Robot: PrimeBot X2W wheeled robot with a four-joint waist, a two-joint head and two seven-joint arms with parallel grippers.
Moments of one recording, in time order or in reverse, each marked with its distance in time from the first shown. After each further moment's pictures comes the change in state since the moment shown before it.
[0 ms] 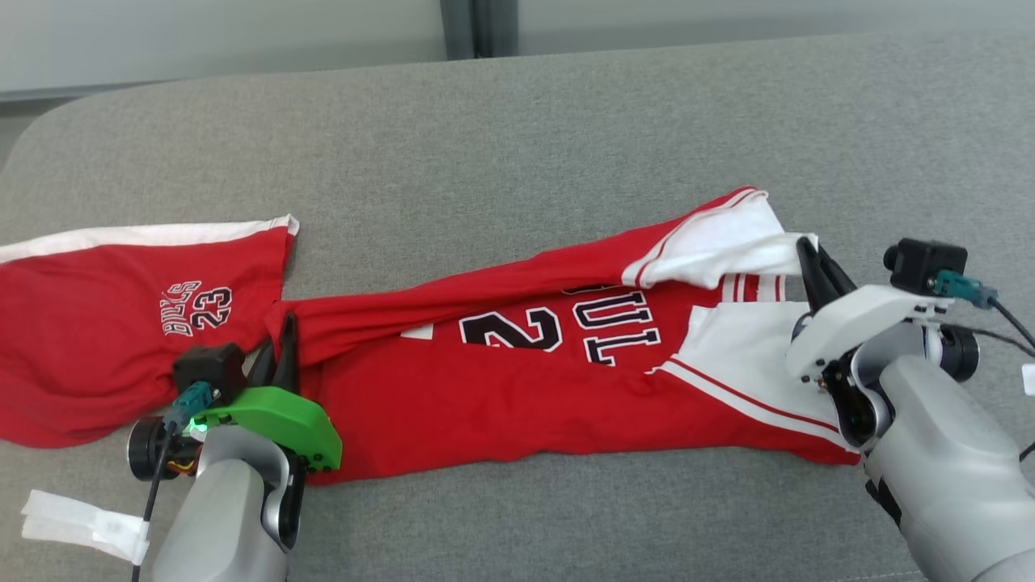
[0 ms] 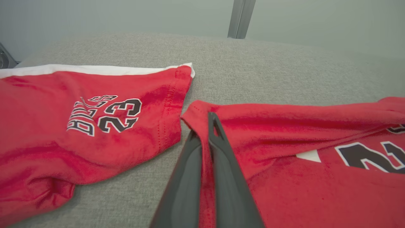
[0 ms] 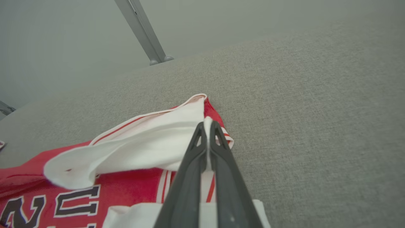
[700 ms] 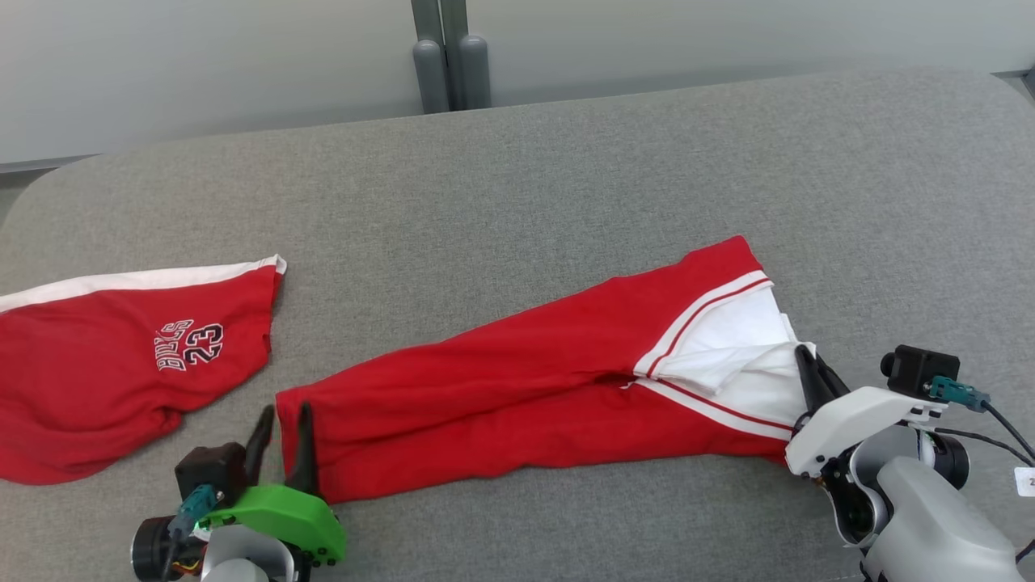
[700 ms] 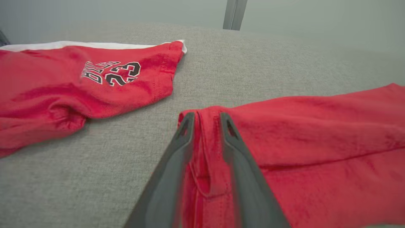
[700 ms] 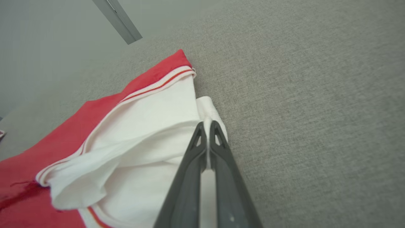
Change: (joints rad) left arm 0.254 -0.048 0.100 -0.162 0.076 -0.016 0.000; right arm 0.221 0.013 -0.020 -0.057 0.076 0.000 0.000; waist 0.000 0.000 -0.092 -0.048
